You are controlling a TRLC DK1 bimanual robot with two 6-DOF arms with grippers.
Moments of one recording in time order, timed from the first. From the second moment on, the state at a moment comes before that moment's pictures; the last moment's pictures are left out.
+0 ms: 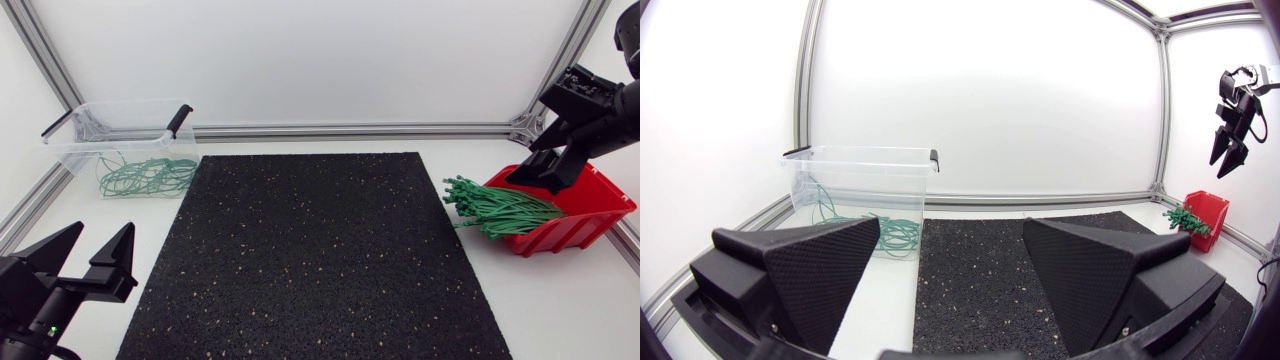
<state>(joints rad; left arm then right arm) -0.07 0.05 0.02 -0.01 0.01 -0.06 -0.15 1.37 1.27 -0.98 -0.19 -0.88</state>
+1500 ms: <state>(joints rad) -0.06 0.05 0.02 -0.01 0.01 -0.06 -0.22 1.43 0.98 -0.90 -0.14 -1.65</state>
